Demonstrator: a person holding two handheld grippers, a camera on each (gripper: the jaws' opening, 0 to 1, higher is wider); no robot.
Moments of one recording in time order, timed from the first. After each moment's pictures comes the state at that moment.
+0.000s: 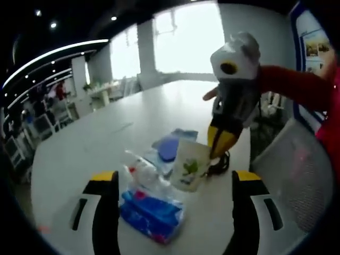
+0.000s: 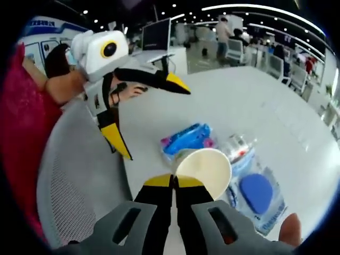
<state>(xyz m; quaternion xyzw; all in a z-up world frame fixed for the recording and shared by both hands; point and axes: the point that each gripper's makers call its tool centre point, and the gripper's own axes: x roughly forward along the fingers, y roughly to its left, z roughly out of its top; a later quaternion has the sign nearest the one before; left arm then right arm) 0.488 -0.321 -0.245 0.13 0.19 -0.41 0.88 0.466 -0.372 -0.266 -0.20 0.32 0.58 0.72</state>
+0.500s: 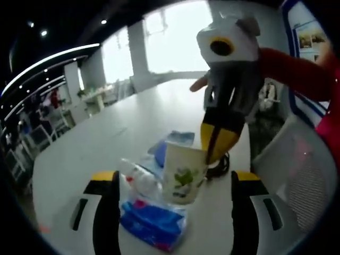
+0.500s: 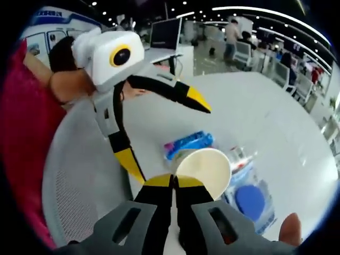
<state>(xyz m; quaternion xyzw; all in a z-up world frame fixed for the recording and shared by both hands) 0.495 -0.339 -0.245 0.16 0.18 -0.43 0.87 0.466 -0.357 -0.248 -0.24 0.31 0.60 0.70</state>
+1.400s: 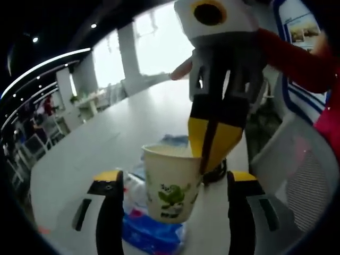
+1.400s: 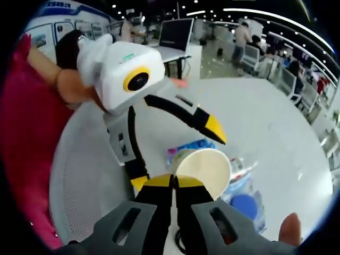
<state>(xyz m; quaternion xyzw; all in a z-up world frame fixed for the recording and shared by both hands) 0.497 -0.360 -0.244 0.17 0.17 -0.46 0.85 0.460 -0.346 -0.226 -0.27 0.30 0.61 0.68</state>
